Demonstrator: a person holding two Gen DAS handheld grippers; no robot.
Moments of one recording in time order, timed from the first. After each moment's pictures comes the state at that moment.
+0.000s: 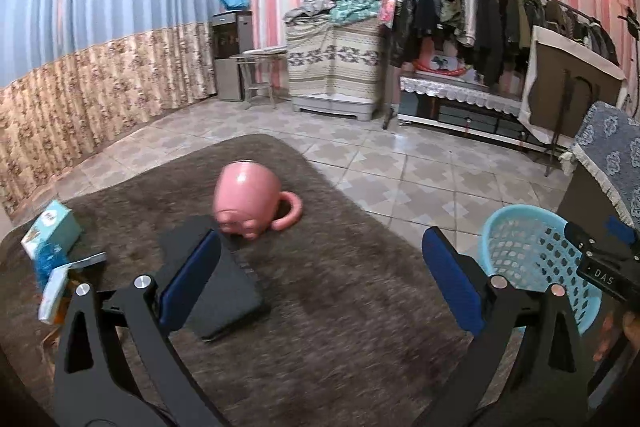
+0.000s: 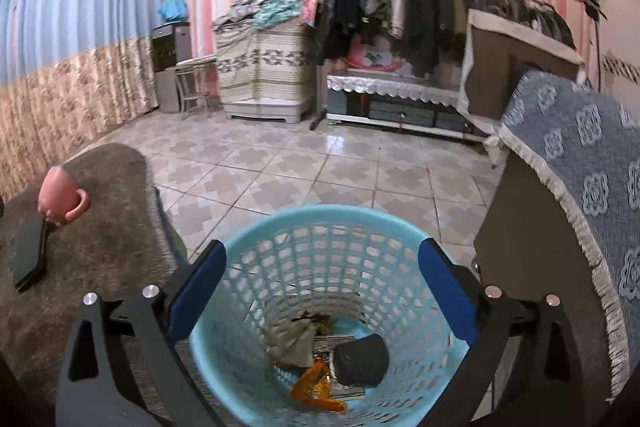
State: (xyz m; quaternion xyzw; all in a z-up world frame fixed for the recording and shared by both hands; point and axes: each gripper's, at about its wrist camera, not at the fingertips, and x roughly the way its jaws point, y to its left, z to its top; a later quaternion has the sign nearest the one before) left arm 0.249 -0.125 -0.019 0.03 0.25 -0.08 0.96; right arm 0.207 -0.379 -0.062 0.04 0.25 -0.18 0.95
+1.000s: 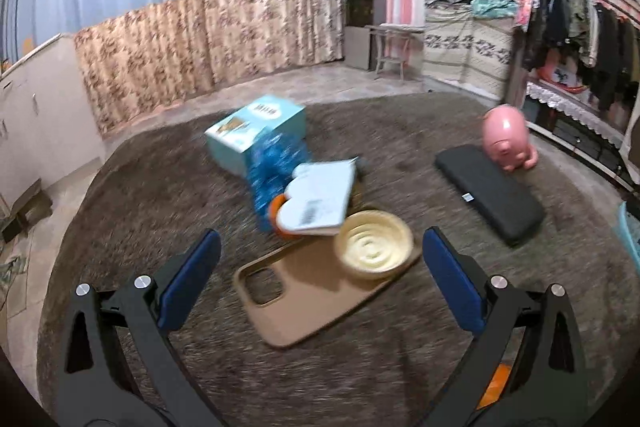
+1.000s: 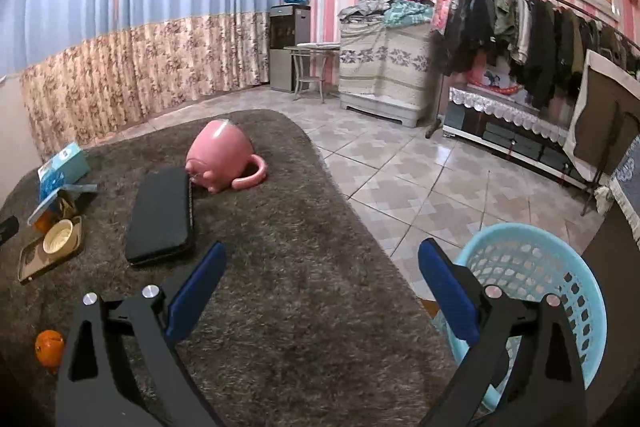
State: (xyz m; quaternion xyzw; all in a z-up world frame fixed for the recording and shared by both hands) left arm 0.200 0.120 -0.066 -0.03 0.30 0.12 0.95; right arm 0.236 -0.215 -0.065 -0.01 0.27 0.01 0.96
